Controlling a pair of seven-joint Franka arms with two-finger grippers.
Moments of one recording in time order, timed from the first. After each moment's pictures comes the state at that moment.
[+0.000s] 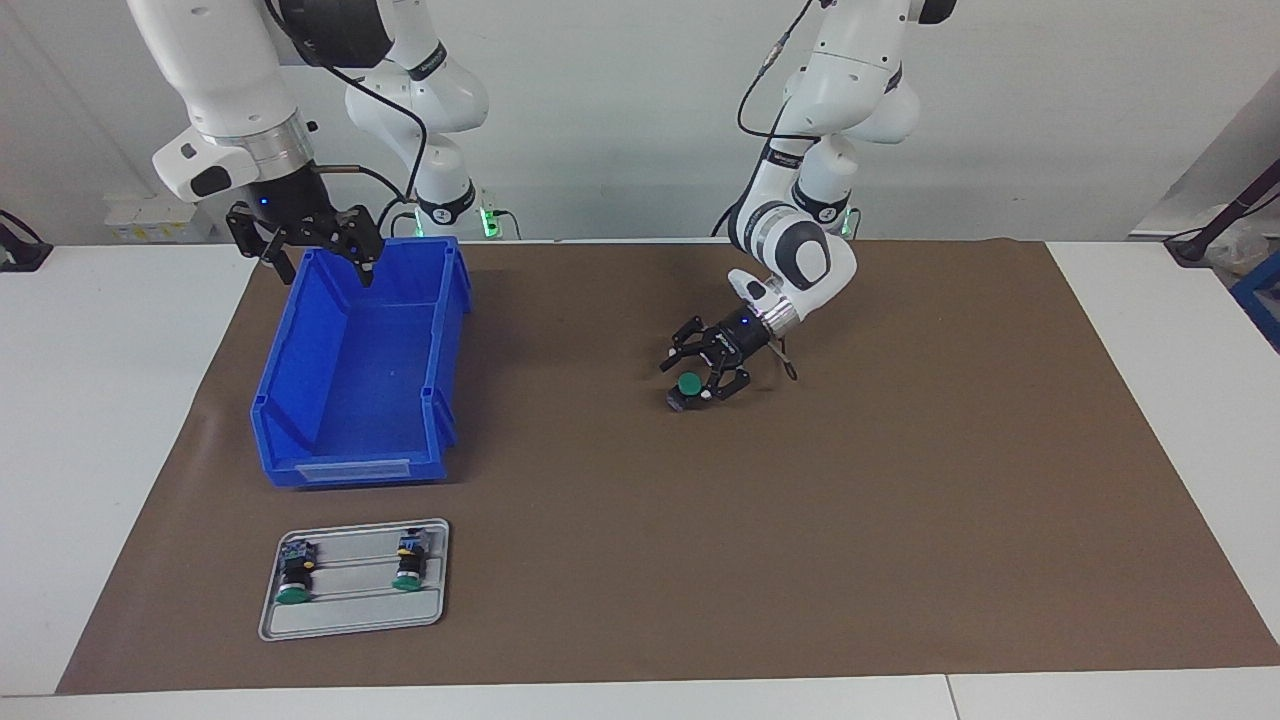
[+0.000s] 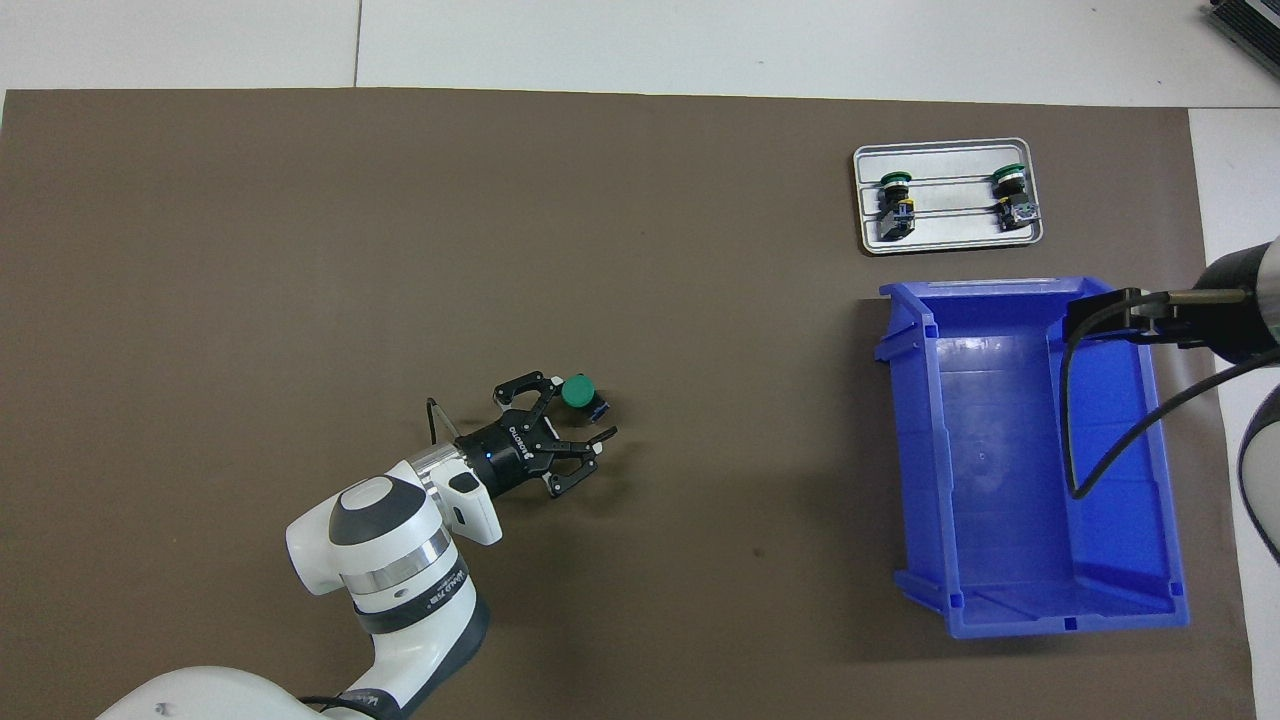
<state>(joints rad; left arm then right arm) -0.51 0.21 -0.02 -2.38 -2.32 2.38 2.65 0.06 -0.08 -0.02 -1.71 -0.02 1.69 0.11</state>
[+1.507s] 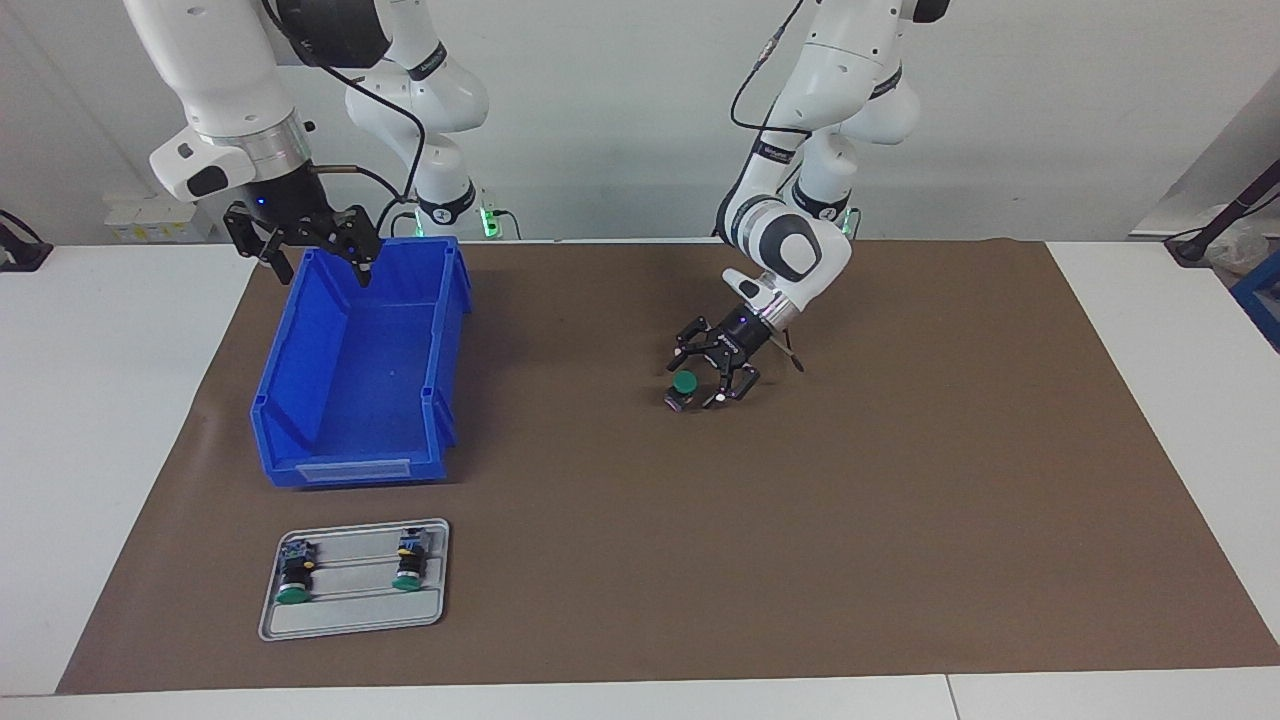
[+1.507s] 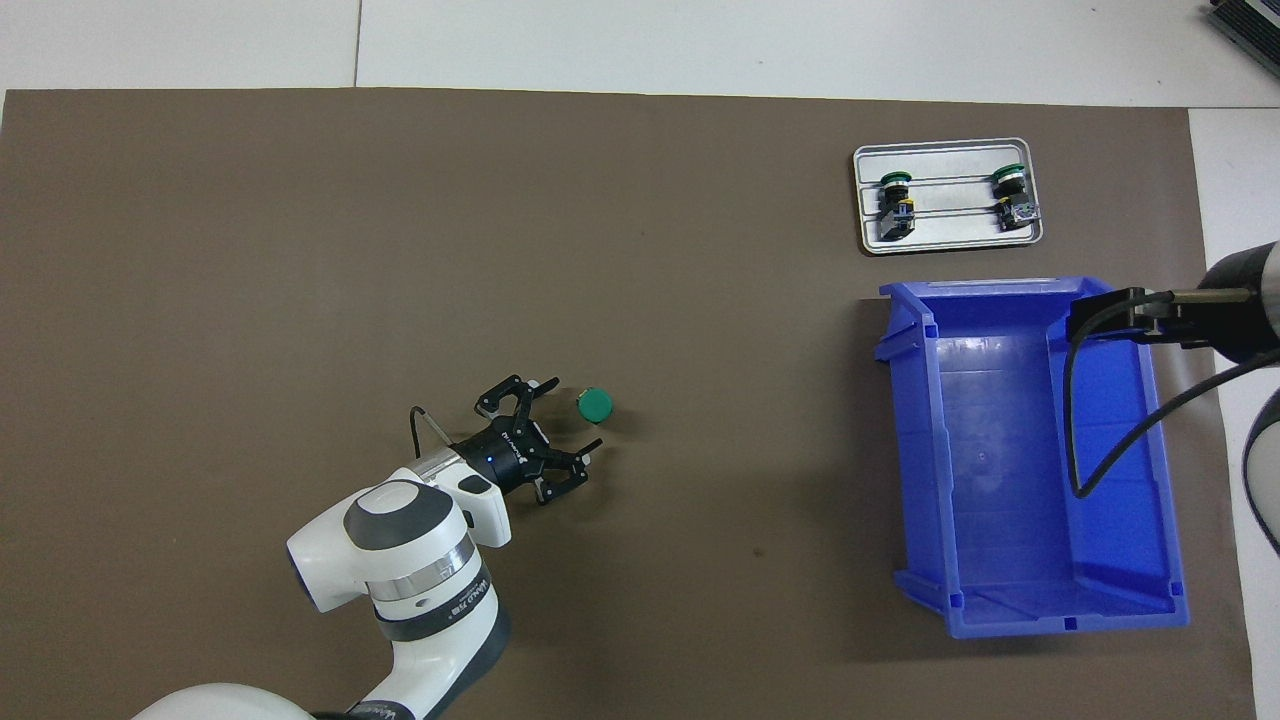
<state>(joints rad) -0.55 0.18 -0.04 -2.35 -2.32 2.68 2.62 0.05 -0.08 -0.02 -1.71 -0.02 1.69 0.11</state>
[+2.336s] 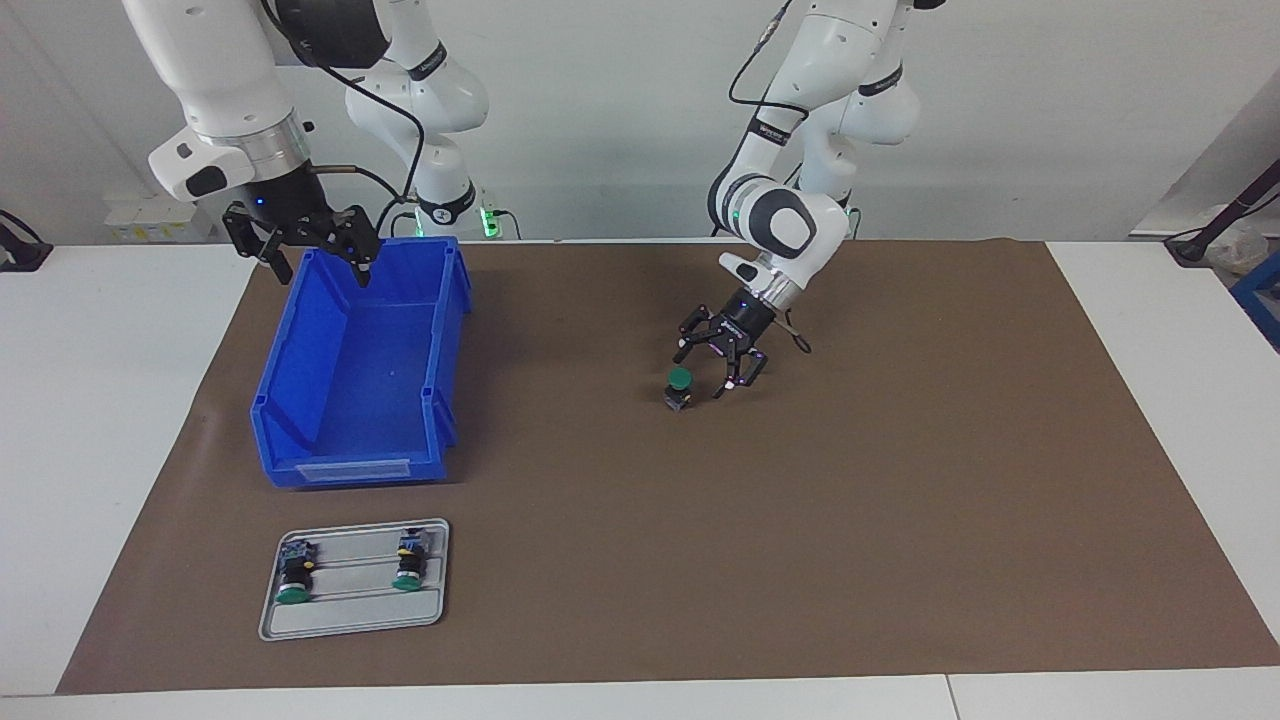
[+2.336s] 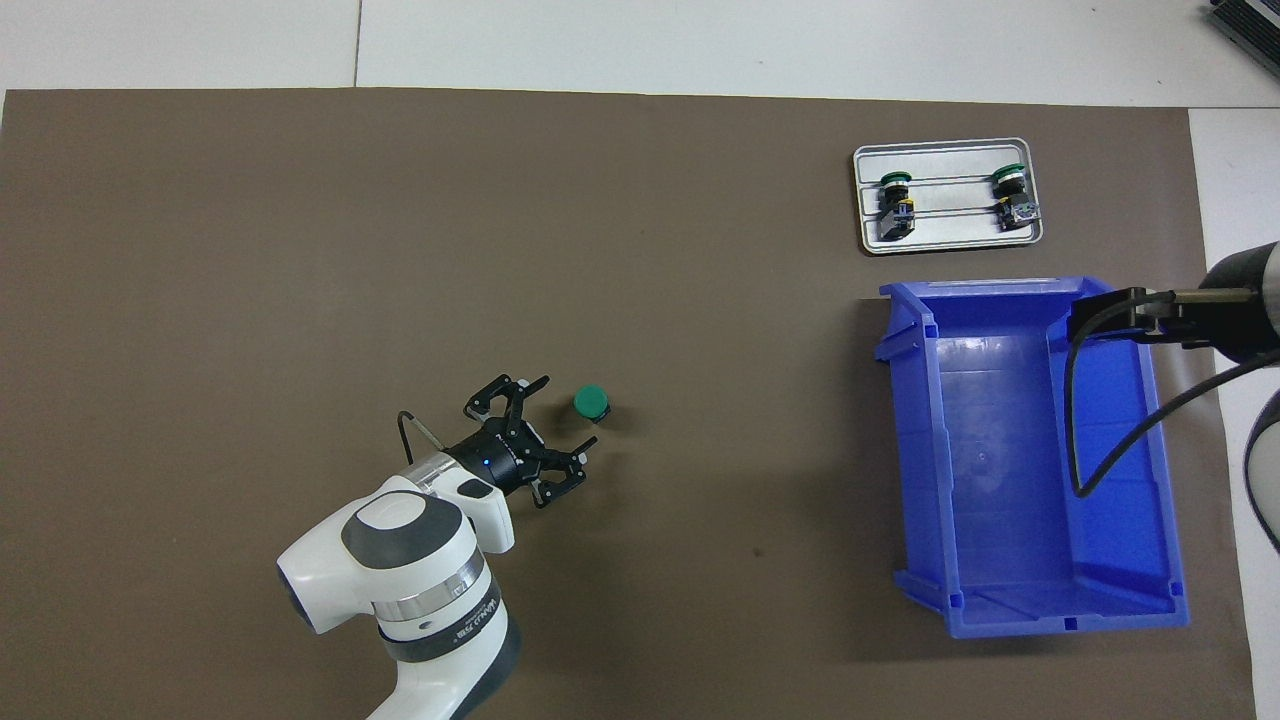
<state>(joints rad) -0.56 0.12 -0.07 -2.33 -2.32 2.82 2.57 0.05 -0.08 -0.02 -1.71 -0.02 1.69 0.11</state>
